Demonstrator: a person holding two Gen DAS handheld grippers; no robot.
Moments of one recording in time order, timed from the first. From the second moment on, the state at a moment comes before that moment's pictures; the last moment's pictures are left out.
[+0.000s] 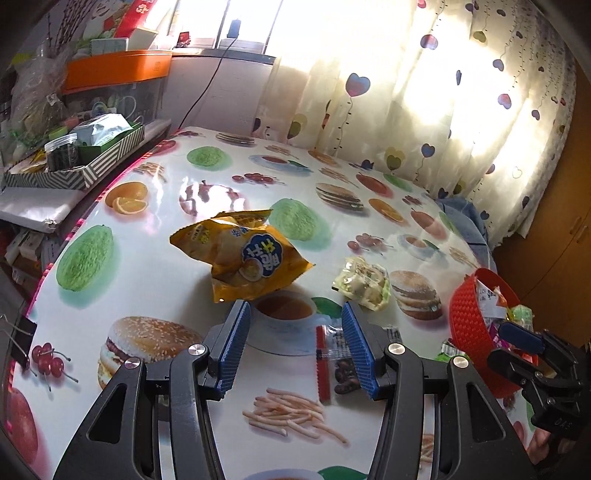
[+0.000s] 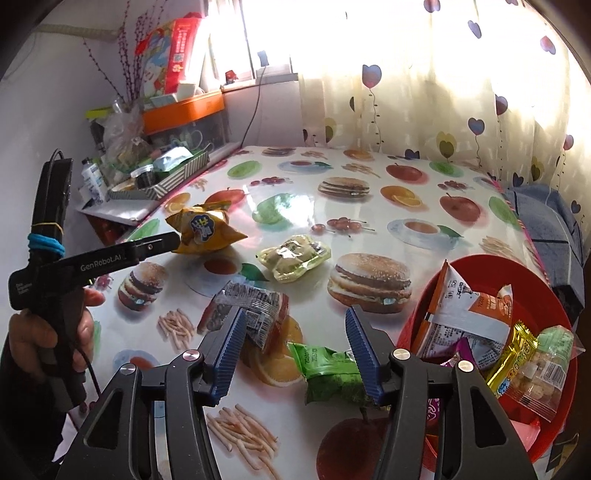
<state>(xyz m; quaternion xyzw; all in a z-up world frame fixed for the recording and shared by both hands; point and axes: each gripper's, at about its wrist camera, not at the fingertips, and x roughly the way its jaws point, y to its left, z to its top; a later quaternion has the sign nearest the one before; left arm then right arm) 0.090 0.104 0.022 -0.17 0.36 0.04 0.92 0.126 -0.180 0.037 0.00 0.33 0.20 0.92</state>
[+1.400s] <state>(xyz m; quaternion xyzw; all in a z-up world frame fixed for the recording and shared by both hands) 0.167 0.166 -0.025 -0.32 0.38 0.09 0.87 0.205 -0.169 0.014 0.08 0.37 0.19 0.90</state>
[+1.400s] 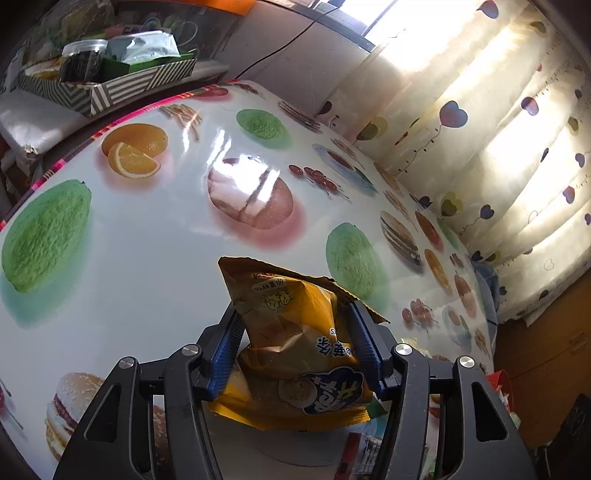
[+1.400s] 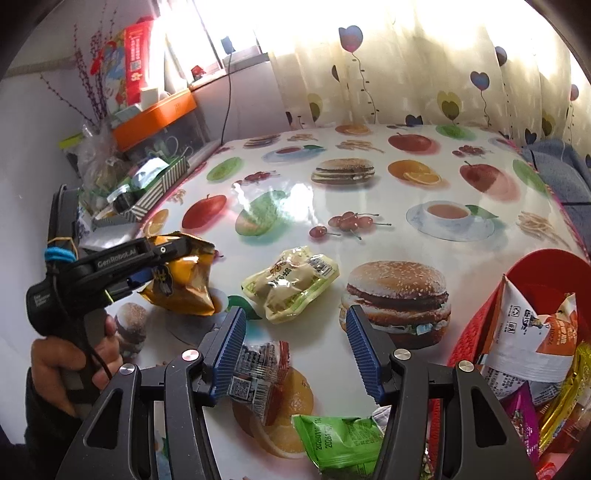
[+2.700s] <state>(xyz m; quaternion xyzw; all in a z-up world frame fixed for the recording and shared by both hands) 0.120 0.171 -0.014 -0.26 0.36 0.06 0.89 0.278 -0.079 -0.018 -0.10 0.42 0.15 0.89</state>
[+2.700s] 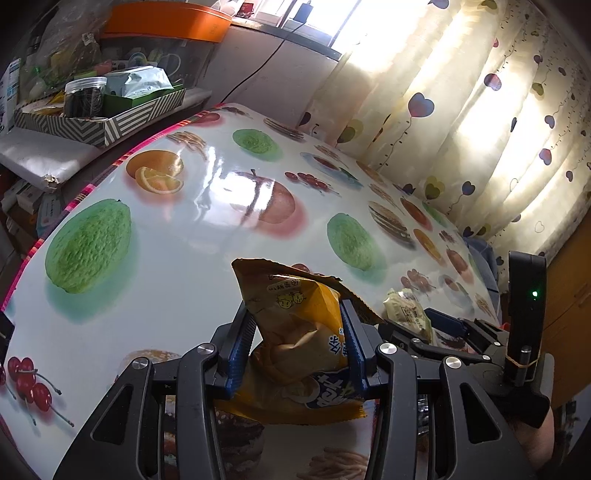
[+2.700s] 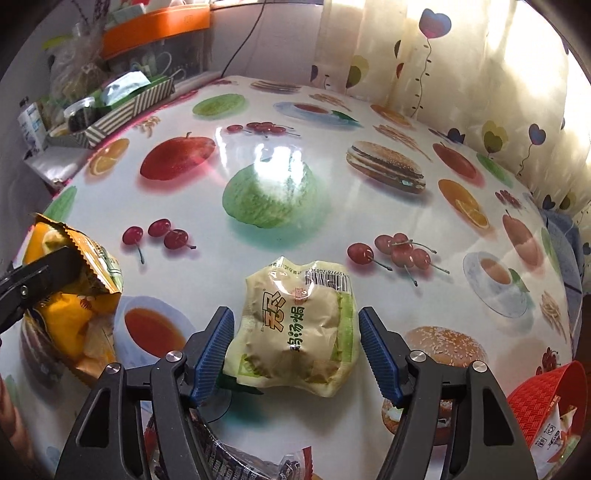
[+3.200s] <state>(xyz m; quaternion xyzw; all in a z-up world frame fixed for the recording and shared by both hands) 0.116 0.171 -0.010 -0.26 0.35 0.06 0.90 0.262 -0.094 -0.004 -0.06 0.40 0.17 0.90</state>
